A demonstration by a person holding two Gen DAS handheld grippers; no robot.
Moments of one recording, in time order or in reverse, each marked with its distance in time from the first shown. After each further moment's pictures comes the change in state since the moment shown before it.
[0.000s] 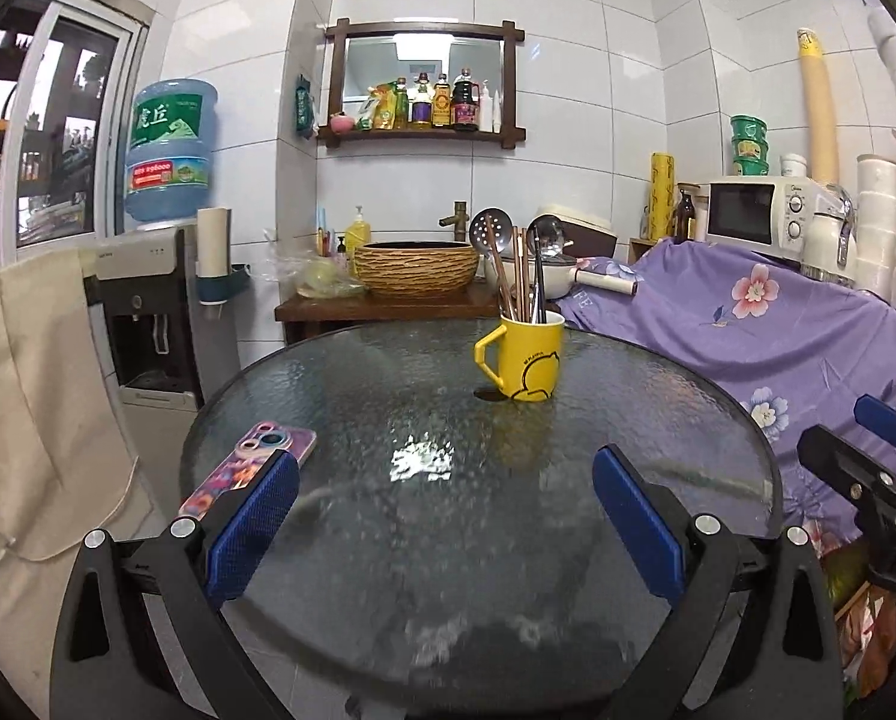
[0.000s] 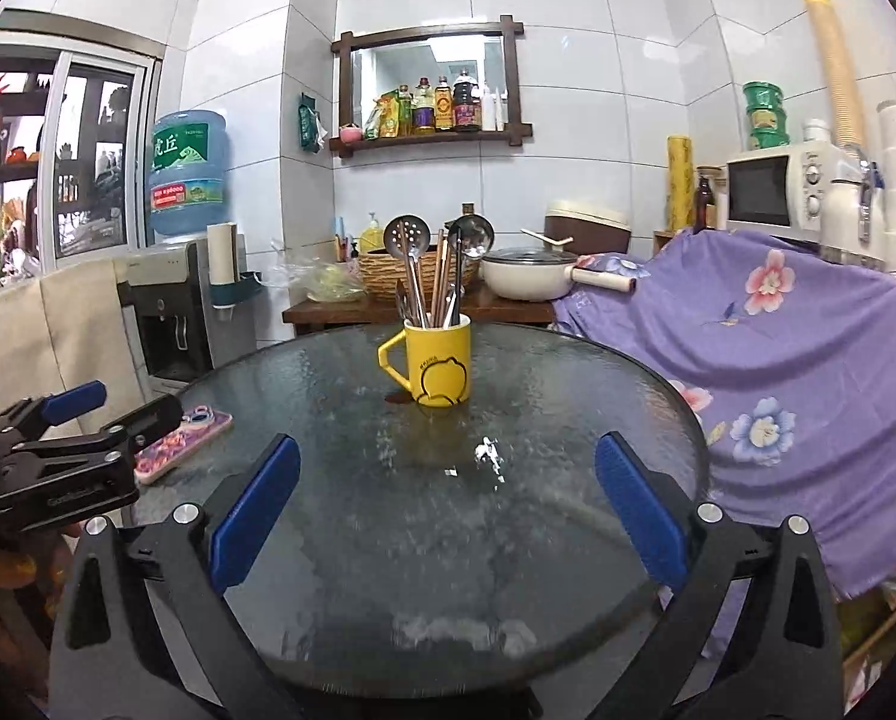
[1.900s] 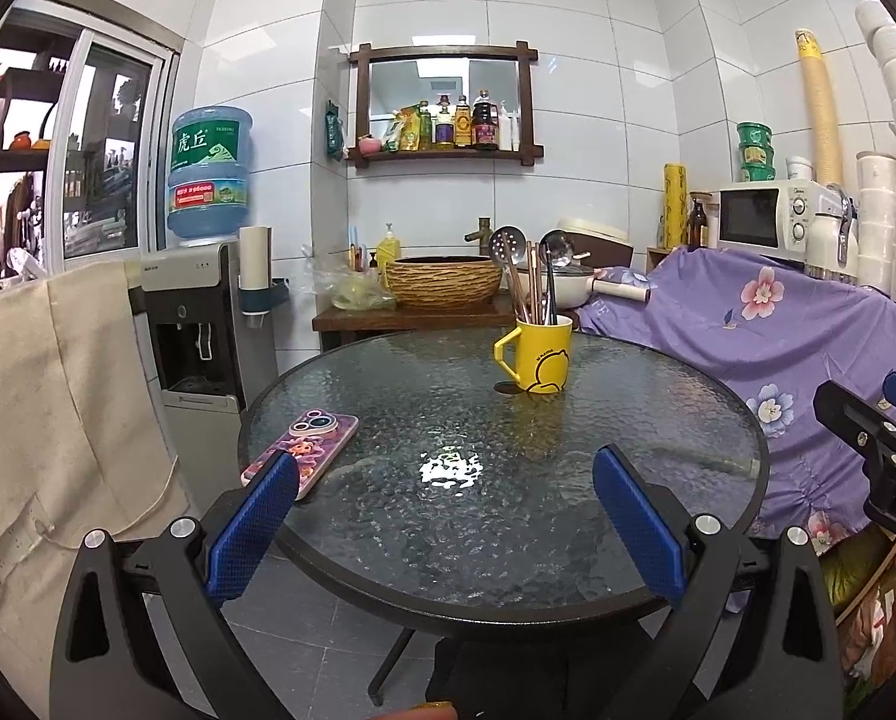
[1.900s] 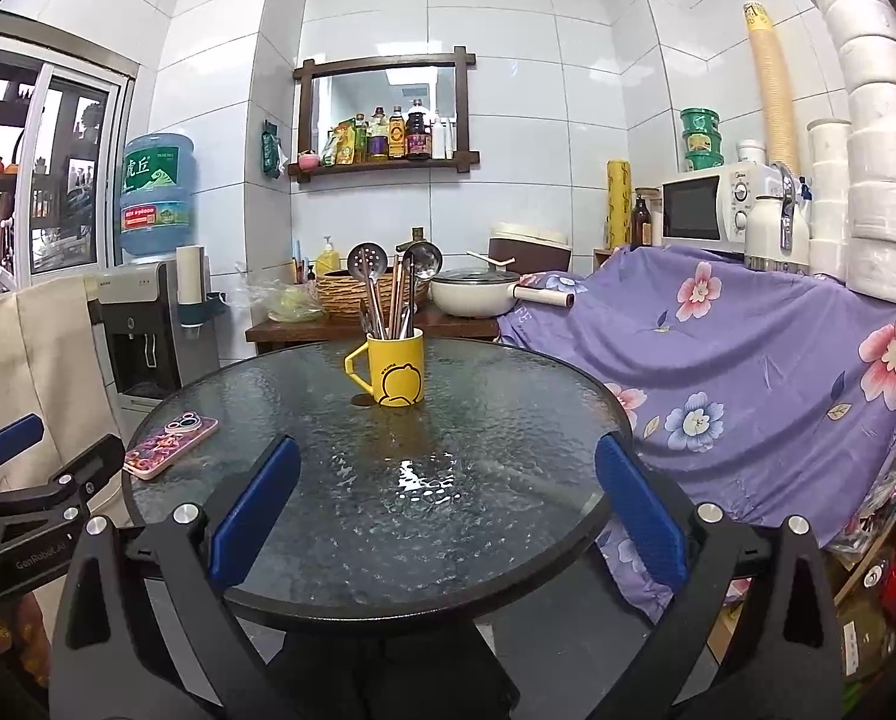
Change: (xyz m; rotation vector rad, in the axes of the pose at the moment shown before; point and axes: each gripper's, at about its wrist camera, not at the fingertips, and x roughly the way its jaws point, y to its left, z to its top) left arm -0.066 -0.010 -0.015 0.010 -0.039 0.073; right arm -0.069 0.007 -0.005 0.030 -0.053 -0.121
